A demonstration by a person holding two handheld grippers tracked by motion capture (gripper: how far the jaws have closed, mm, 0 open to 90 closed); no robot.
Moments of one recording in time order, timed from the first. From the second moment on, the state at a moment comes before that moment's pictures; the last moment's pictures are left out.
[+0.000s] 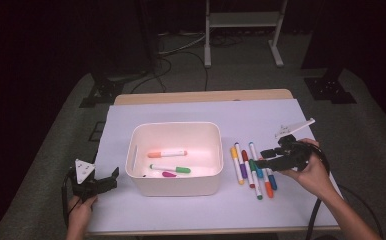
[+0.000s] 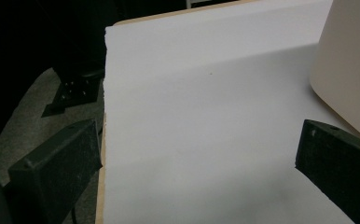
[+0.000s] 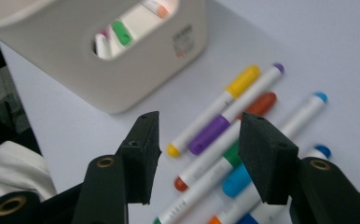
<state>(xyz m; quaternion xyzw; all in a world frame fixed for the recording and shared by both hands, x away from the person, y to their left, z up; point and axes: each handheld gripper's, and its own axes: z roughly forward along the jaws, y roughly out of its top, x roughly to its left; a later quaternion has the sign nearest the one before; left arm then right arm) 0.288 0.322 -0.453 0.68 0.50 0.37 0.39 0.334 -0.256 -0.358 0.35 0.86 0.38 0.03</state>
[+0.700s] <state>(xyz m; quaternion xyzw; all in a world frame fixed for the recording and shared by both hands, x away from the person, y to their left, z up) 0.288 0.322 -0.453 0.68 0.50 0.37 0.39 0.346 -0.281 -0.413 0.41 0.85 0.32 0.05</state>
